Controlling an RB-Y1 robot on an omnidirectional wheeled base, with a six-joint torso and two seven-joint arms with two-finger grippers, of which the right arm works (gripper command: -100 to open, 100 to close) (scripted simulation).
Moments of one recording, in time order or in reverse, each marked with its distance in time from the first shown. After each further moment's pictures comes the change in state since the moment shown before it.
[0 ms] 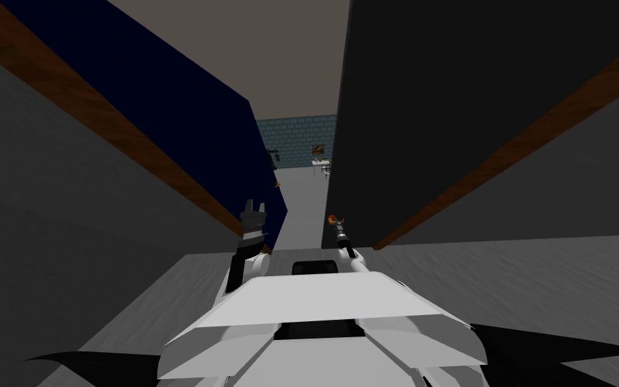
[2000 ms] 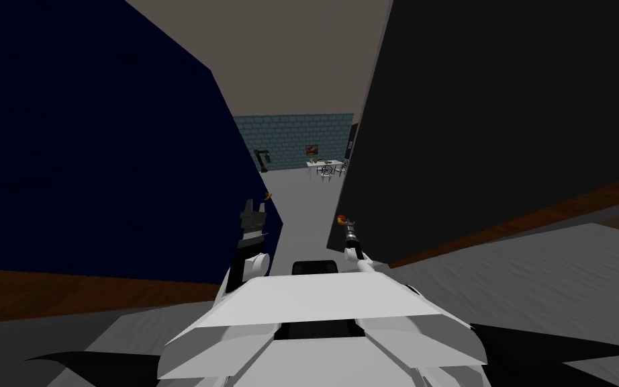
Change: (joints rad) arm -0.001 -0.036 -0.174 0.032 -0.094 -0.015 0.058
